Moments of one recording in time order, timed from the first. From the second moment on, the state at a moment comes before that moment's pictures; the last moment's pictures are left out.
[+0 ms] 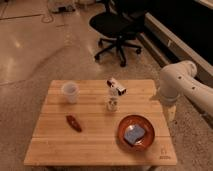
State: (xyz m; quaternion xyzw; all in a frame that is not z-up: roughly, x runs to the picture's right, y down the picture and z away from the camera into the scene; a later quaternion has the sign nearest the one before) arm 0.282 0.103 0.736 -0.32 -0.07 -0.21 0.92
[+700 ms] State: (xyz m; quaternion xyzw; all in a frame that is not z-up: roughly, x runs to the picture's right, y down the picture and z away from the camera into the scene) arm 0.282 0.103 0.736 -0.32 -0.07 -0.21 0.92
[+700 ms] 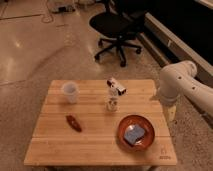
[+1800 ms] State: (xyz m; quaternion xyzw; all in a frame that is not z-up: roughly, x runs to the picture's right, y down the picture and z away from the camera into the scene) arm 0.287 0.093 0.743 -0.32 -0.07 -0.21 0.92
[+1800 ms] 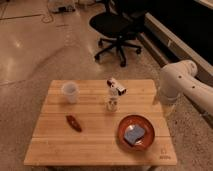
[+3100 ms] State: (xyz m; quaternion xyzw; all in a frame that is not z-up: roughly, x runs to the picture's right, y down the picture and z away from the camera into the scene) arm 0.268 0.080 0.760 -0.32 -0.07 -0.21 0.92
